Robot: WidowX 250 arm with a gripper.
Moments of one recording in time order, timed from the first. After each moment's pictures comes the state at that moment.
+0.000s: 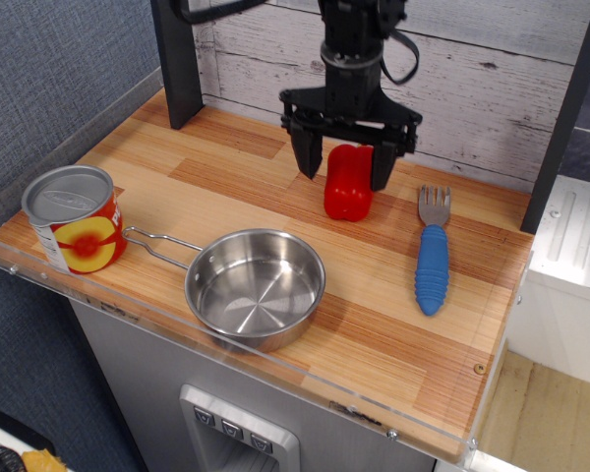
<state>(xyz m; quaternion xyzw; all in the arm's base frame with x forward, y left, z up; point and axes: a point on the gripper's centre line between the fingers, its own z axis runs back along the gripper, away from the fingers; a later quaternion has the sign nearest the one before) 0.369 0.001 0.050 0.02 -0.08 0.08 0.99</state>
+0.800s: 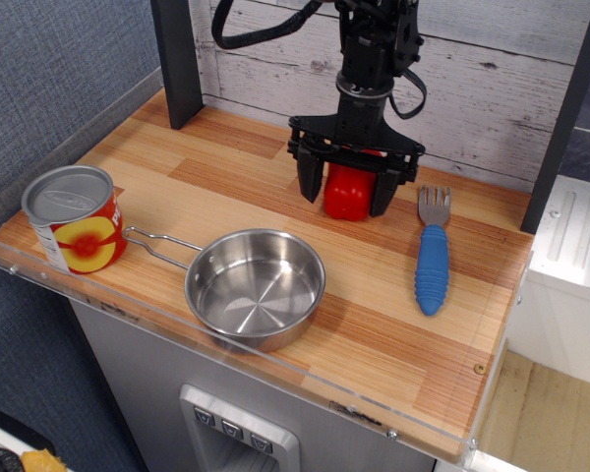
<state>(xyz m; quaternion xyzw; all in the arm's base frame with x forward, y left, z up) 0.371 0.006 0.026 0.06 -0.04 0.11 0.99</state>
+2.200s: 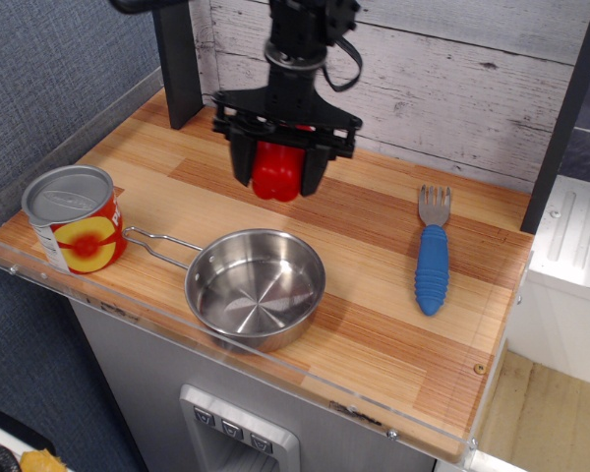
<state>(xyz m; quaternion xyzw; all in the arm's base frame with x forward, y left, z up) 0.324 0.043 0.069 0.09 -0.06 0.18 0.98</state>
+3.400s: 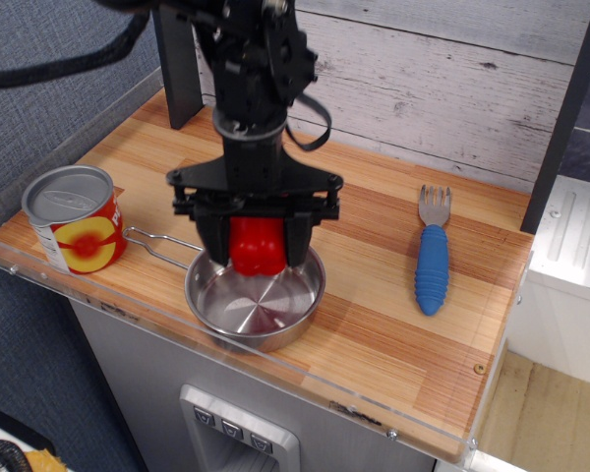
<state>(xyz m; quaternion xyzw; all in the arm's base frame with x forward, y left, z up) 0.251 0.015 0.064 0.03 -0.06 0.23 0.97</state>
